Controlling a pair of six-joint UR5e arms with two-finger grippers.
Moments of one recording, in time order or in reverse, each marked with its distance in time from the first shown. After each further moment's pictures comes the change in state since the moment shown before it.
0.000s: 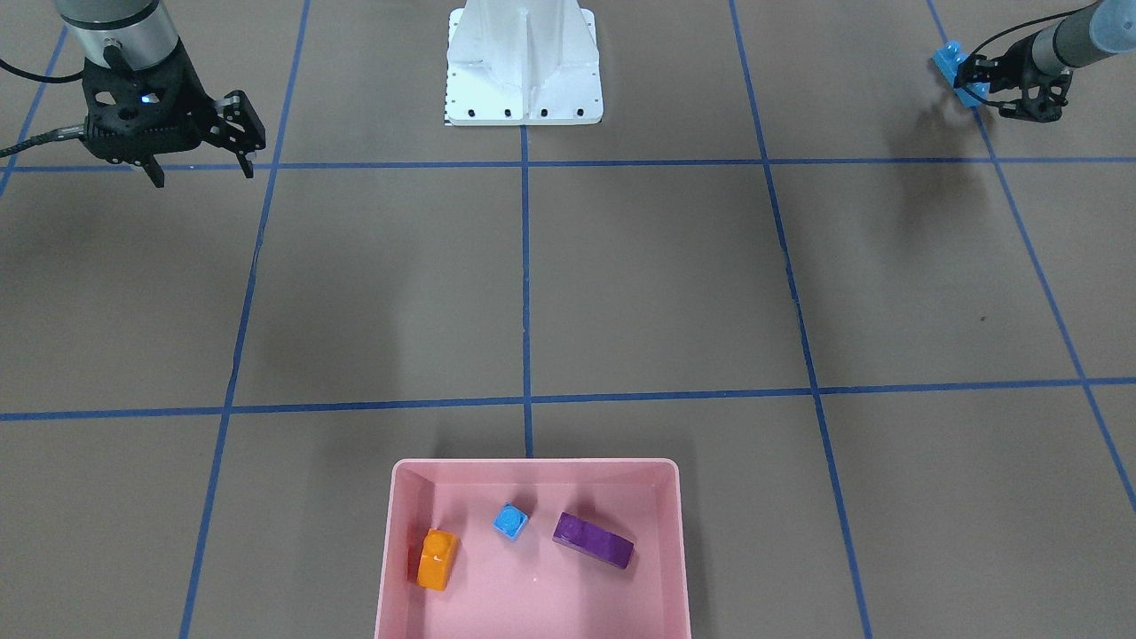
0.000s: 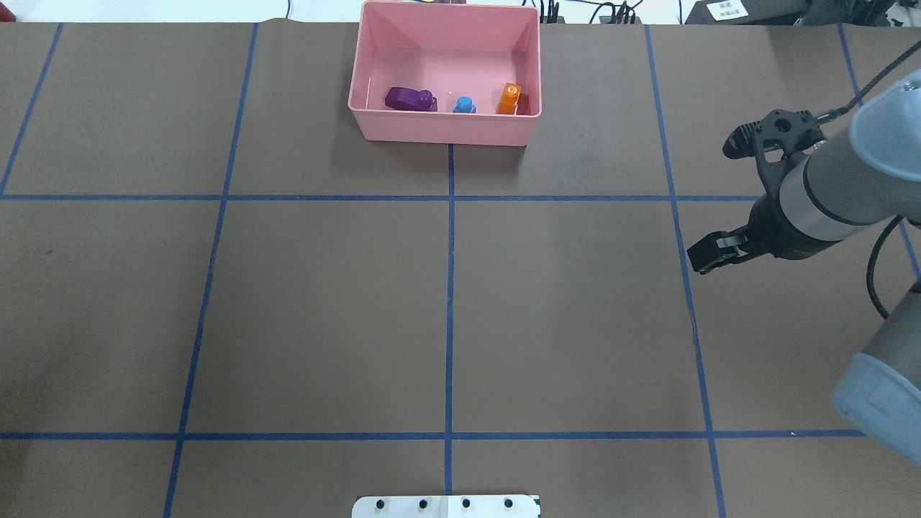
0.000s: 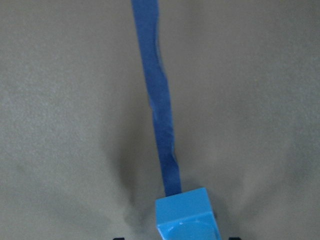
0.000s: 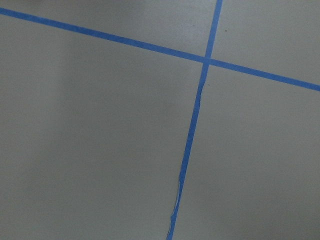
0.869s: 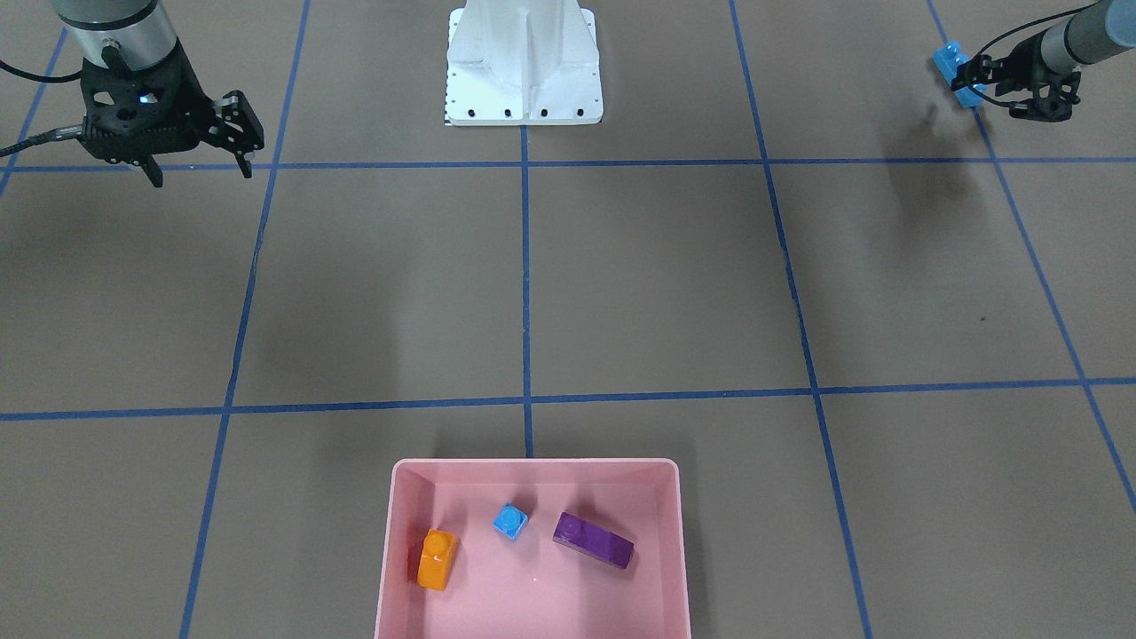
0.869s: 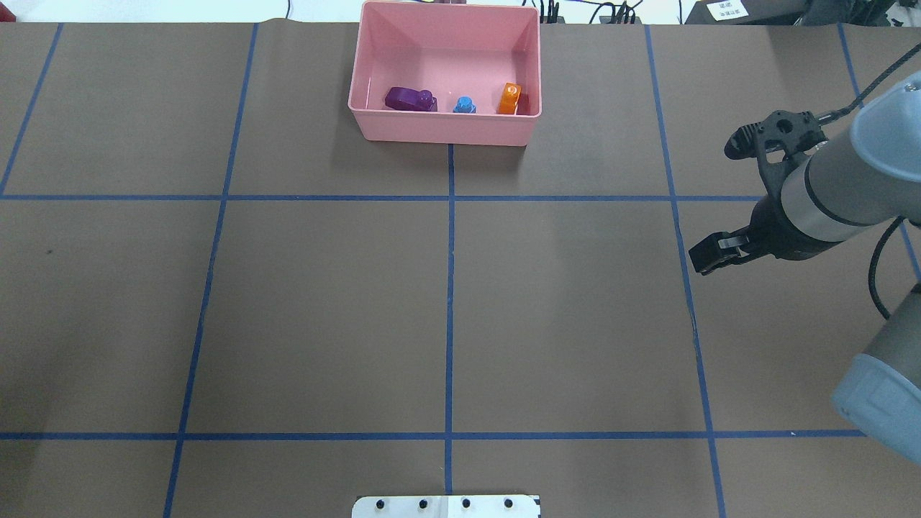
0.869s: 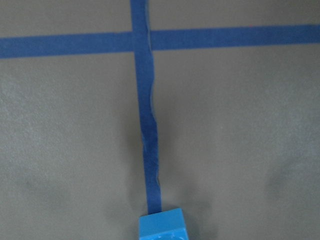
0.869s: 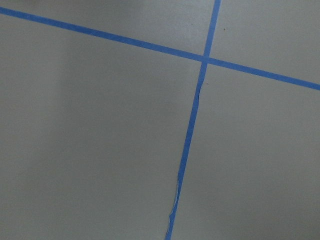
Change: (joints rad) left arm -0.065 -0.001 -0.018 0.000 -0.029 0.000; right arm 0.001 -0.004 0.000 0.000 0.000 0.000
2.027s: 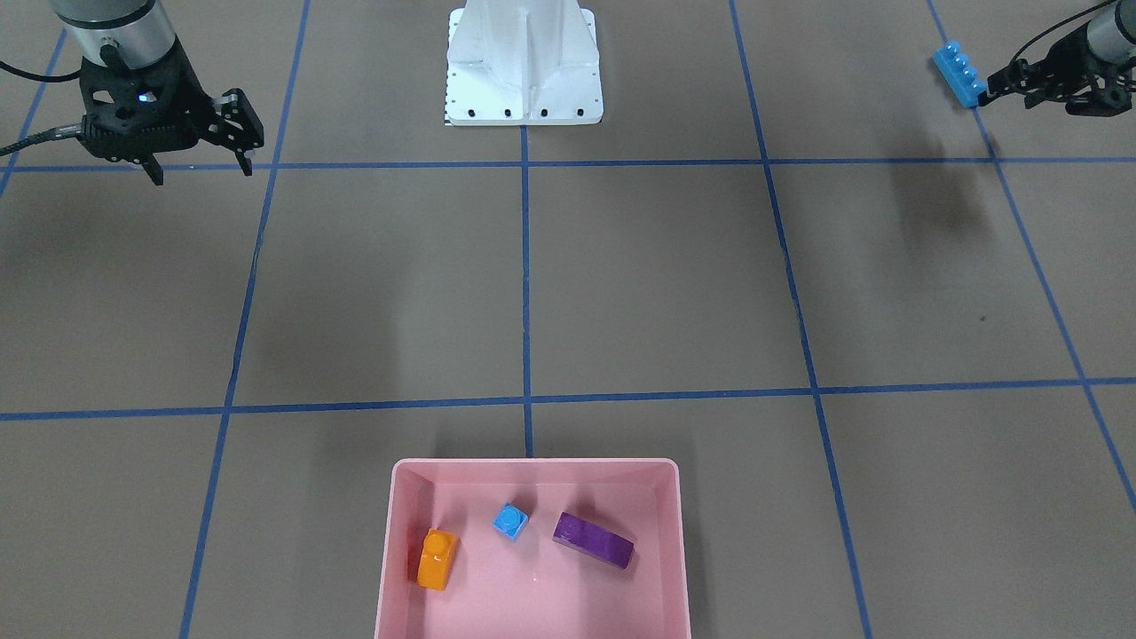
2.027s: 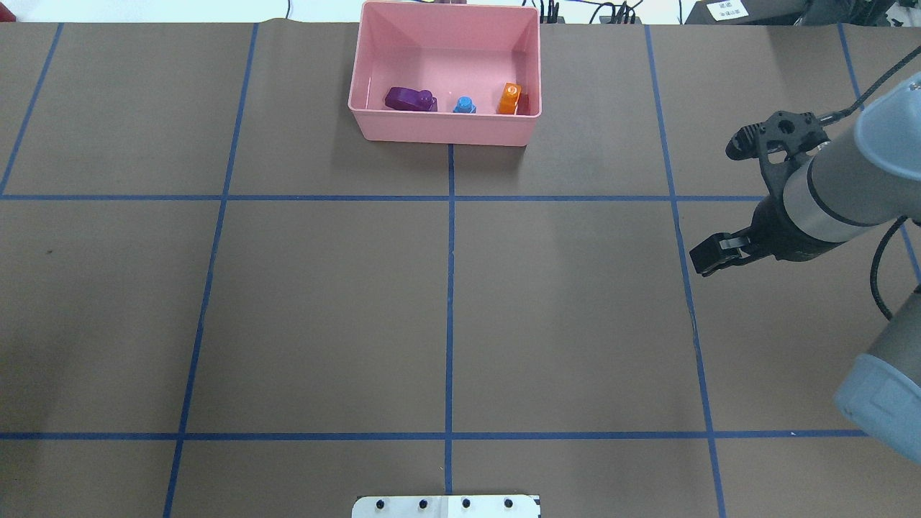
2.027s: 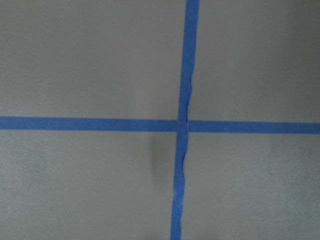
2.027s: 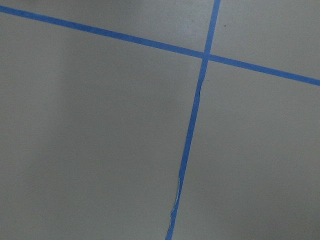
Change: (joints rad) left arm -0.257 0.000 -0.024 0.000 -0.015 0.030; right arm 0.002 -0.003 0.004 0.000 0.010 0.001
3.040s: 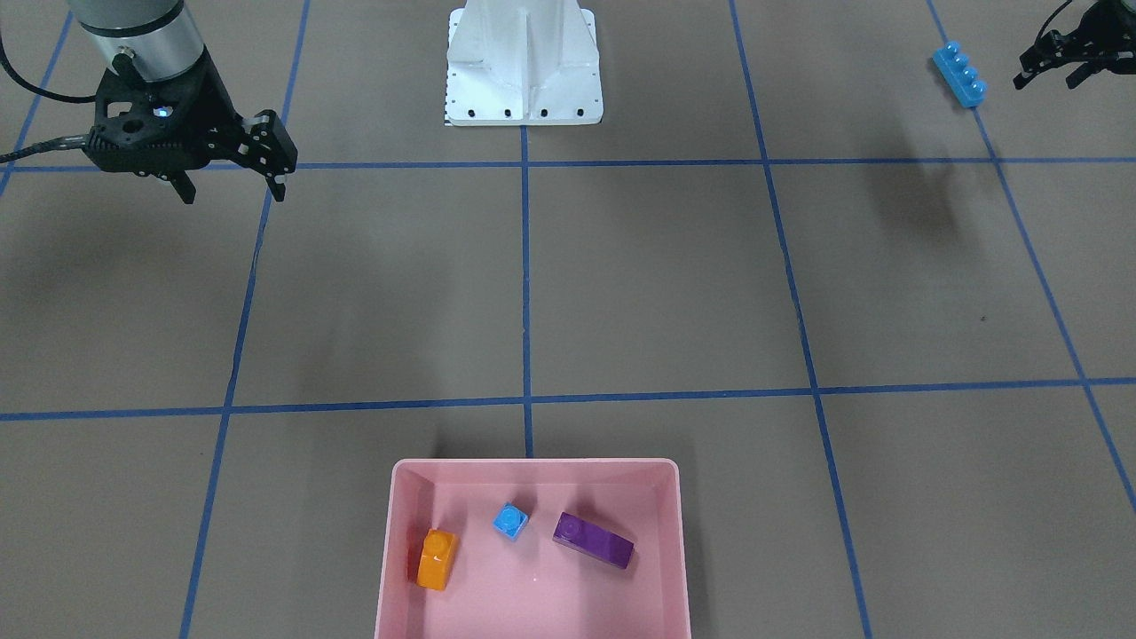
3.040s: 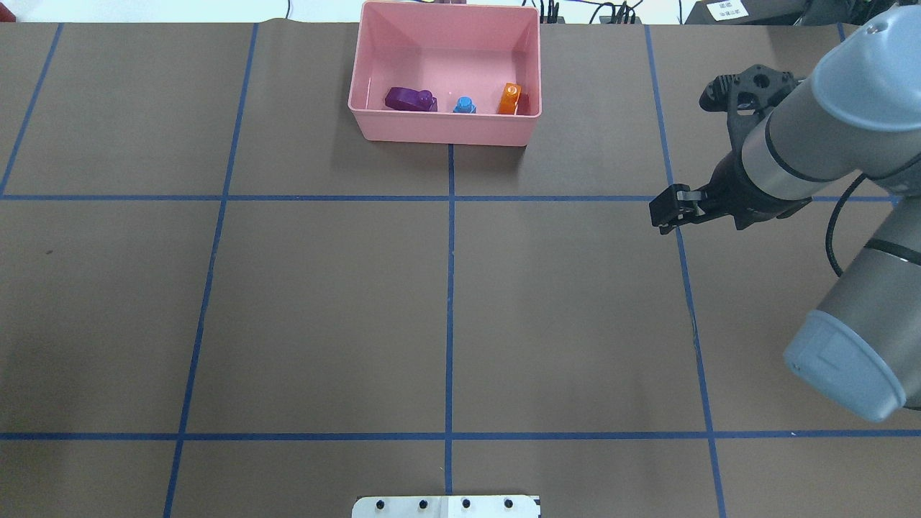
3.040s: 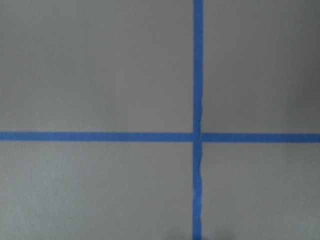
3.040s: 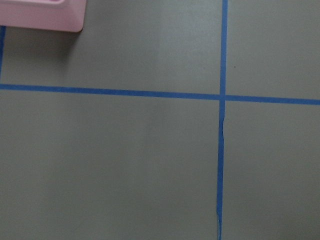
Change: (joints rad) left arm -0.132 0.121 -0.106 -0.002 0.122 0.084; right arm 0.014 0.119 -0.065 -0.002 0.004 0.149
